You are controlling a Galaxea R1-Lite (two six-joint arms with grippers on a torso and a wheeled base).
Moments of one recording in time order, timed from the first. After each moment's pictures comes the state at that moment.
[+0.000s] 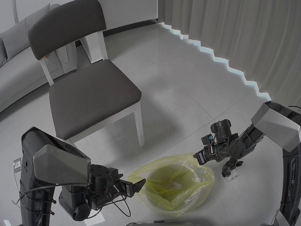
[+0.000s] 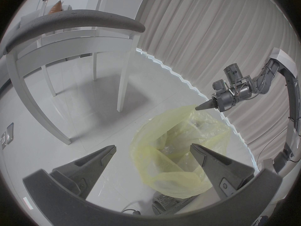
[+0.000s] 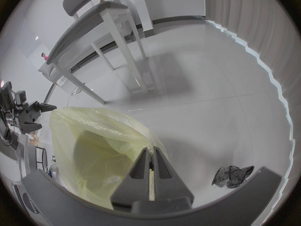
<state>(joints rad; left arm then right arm) -0.58 2.37 -0.32 -1.55 -0.02 -0.30 0.31 2.36 -1.09 -0.42 0.23 -0.12</state>
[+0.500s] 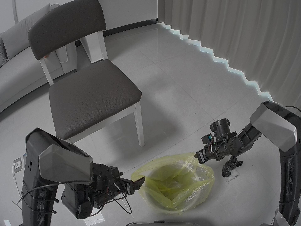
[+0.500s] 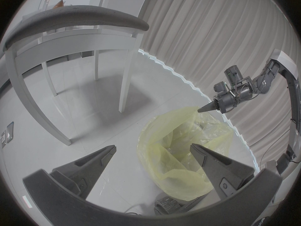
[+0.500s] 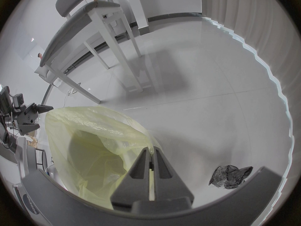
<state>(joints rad) -0.56 2.41 -0.36 -1.55 -0.02 -0.30 0.28 2.40 -1.17 -0.34 0.23 -0.13</state>
